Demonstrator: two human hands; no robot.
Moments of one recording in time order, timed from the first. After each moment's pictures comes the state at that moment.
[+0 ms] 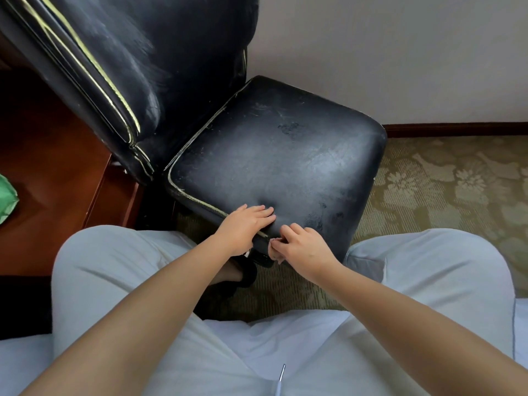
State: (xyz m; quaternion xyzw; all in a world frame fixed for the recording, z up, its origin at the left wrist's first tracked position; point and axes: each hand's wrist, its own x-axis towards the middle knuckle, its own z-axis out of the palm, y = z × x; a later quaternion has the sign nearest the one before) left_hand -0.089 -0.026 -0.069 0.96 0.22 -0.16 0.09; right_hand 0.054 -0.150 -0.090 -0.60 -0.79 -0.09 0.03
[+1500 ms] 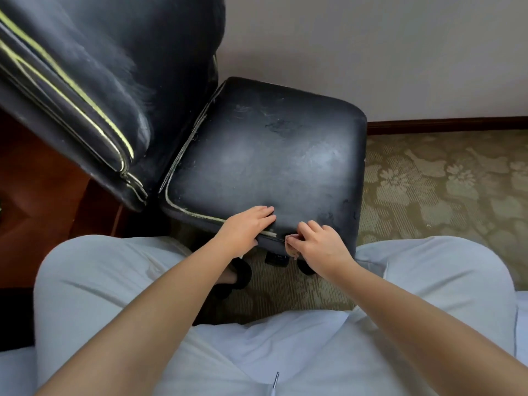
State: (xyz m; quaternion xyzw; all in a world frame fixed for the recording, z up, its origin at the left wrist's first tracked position) left_hand -0.075 -0.028 -0.082 0.97 0.21 -0.08 0.12; right_hand 0.095 -0.166 -0.095 -0.64 -0.76 -0.11 0.03
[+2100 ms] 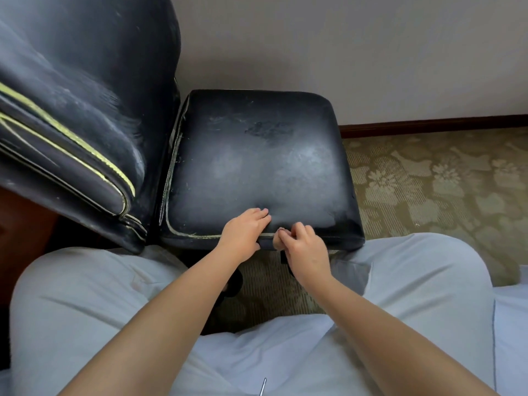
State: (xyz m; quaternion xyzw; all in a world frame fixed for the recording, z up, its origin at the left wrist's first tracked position) left_hand -0.046 -0.041 -0.084 0.95 0.27 -0.06 0.13; right_hand 0.074 -0.167 -0.101 -0.77 -0.62 -0.08 0.13
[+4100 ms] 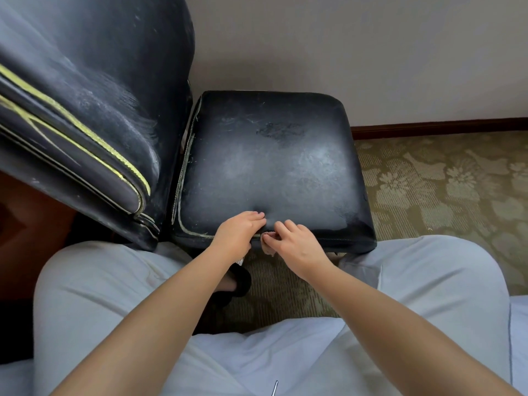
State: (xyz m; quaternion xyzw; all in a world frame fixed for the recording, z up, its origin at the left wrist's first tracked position) left_hand -0.074 -0.026 -0.079 0.95 0.29 -0.06 0.14; right_hand 0.064 -0.137 -0.083 -0.64 -0.76 -0.08 0.02
